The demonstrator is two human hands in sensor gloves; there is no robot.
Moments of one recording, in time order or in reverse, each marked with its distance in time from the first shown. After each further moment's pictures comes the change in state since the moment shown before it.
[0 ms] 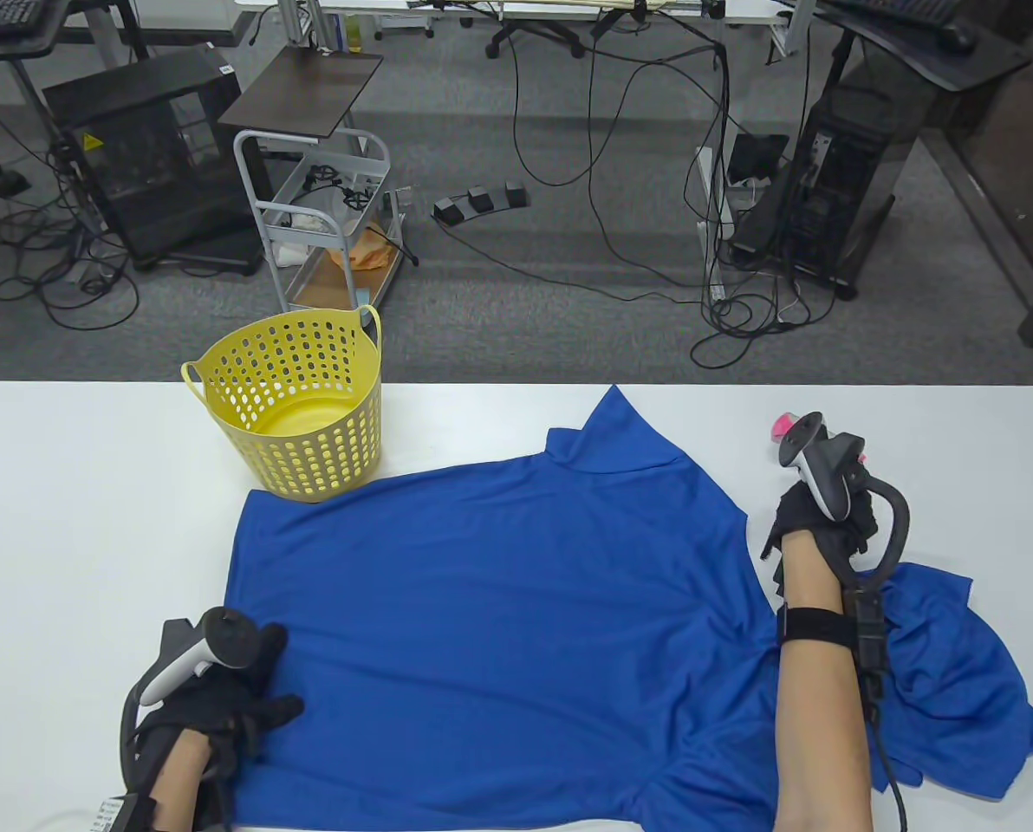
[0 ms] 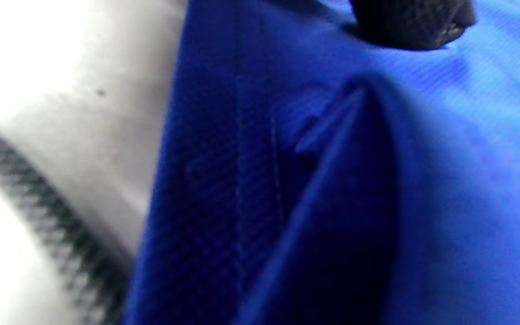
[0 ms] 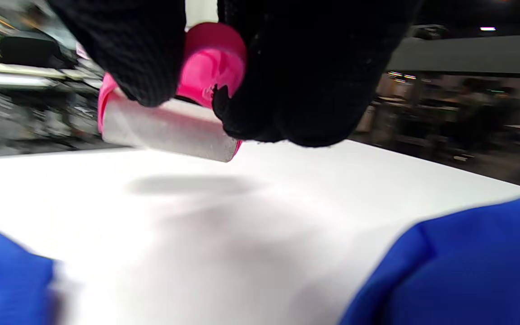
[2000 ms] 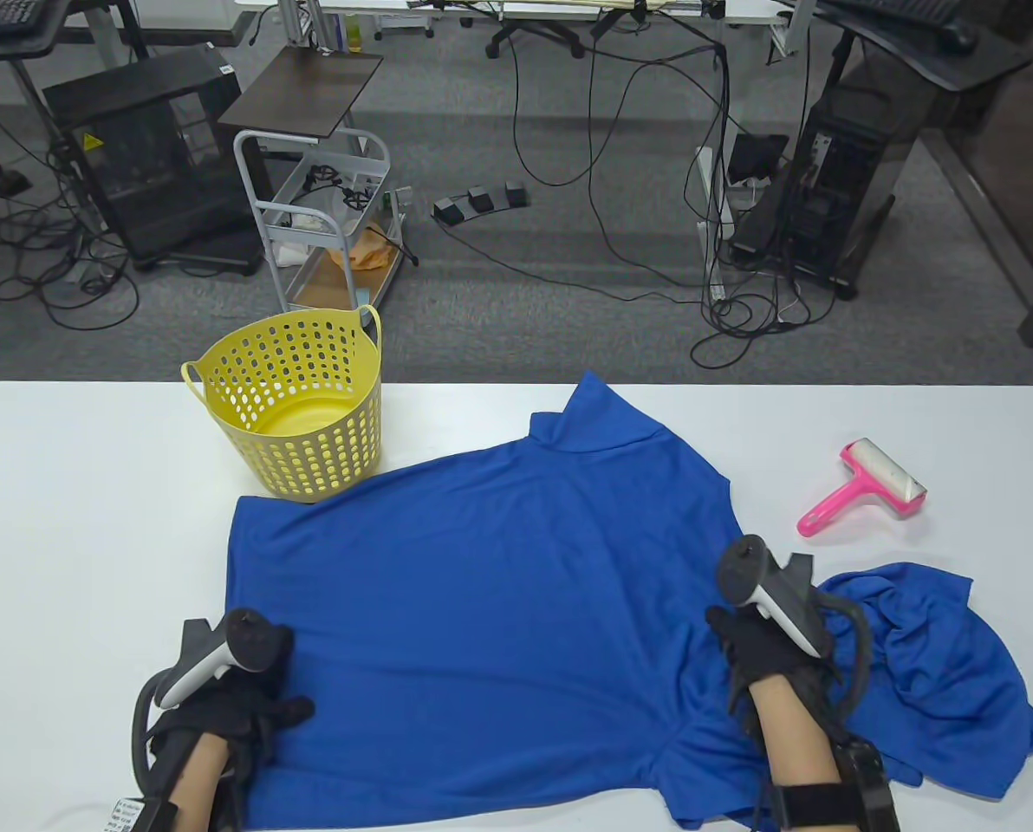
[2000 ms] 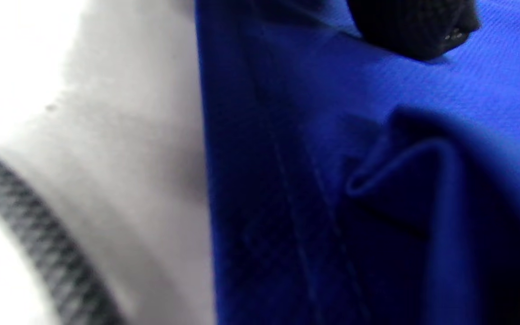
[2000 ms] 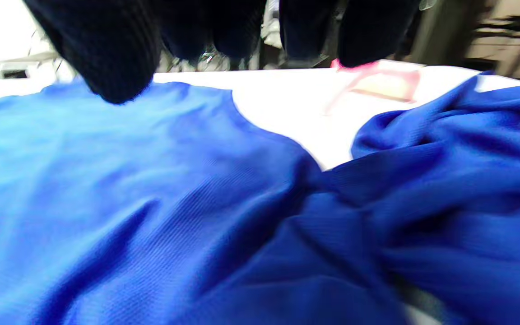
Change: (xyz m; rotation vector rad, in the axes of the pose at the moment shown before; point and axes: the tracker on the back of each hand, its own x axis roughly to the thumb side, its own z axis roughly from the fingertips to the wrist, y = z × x) left_hand 0.017 -0.002 0.005 0.080 0.028 -0.070; right_hand 0.011 0.046 0.120 0.260 -0.374 0.033
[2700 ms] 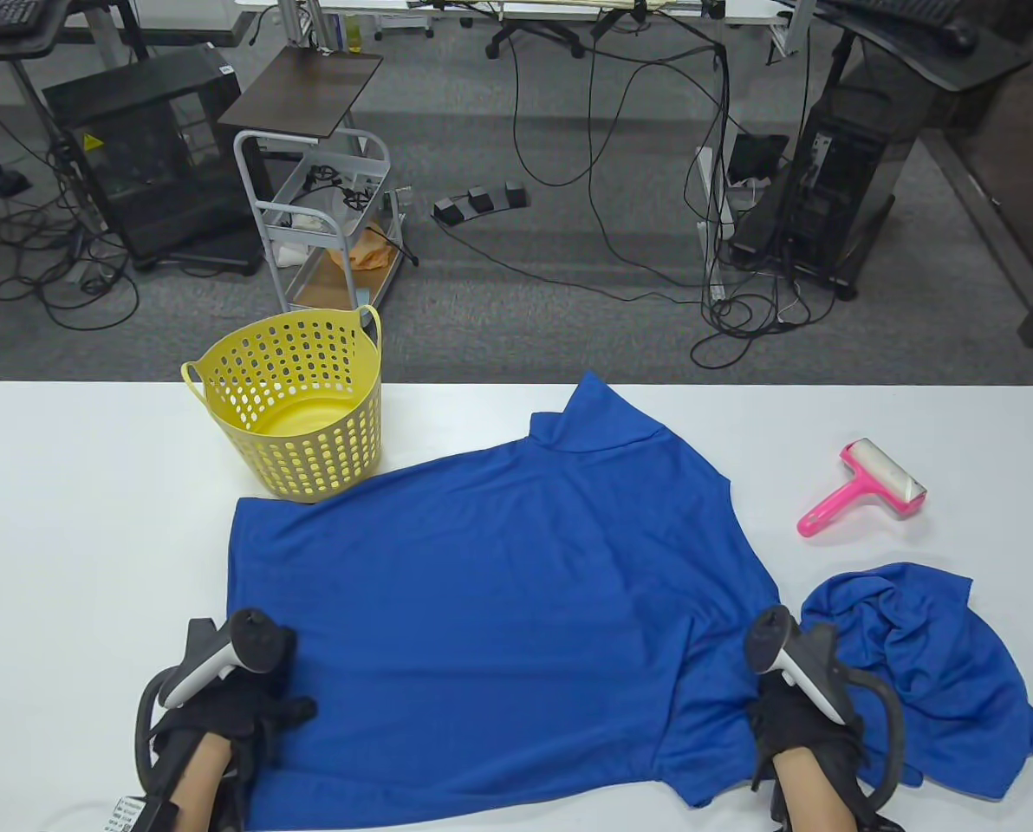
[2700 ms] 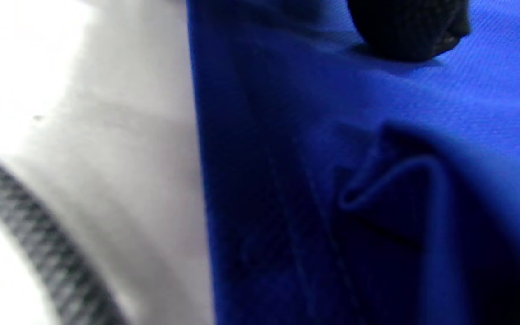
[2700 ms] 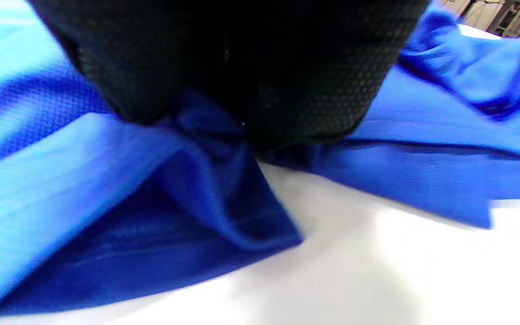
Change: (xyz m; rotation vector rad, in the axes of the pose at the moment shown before) left_hand 0.002 0.001 0.000 0.006 -0.006 -0.017; right_hand -0.065 0.040 0.061 0.176 0.184 0.040
